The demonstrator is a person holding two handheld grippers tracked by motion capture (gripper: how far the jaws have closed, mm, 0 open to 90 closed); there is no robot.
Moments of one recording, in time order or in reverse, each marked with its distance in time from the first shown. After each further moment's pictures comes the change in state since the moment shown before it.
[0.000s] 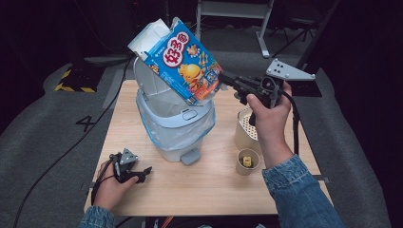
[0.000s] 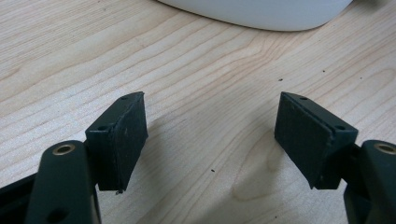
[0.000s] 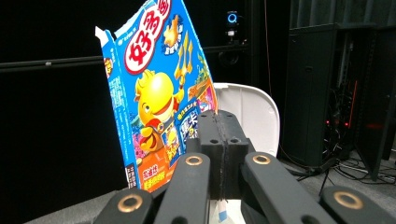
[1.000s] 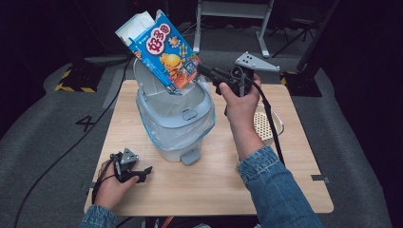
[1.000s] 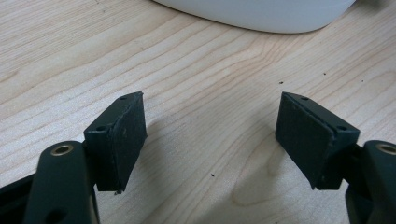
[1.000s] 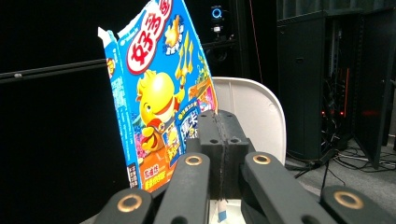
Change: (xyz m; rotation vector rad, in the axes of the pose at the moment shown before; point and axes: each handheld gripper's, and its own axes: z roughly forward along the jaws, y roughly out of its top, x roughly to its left) left arm 0.000 0.001 0.001 0.002 0.000 -0.001; right arm -0.012 -0.019 0.065 -0.004 -0.054 0.063
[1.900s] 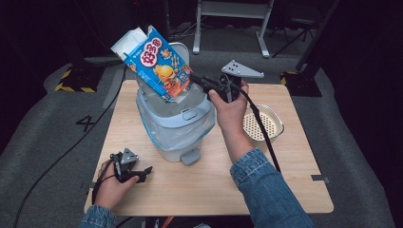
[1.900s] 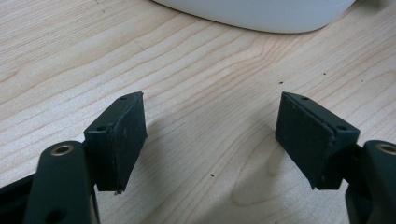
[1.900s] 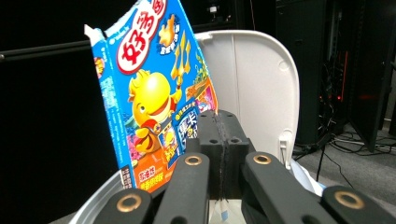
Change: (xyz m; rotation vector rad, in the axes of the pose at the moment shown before) left arm 0.000 0.000 0.000 0.000 0.001 0.000; right arm 0.002 -0.029 0.021 0.061 -0.019 0.003
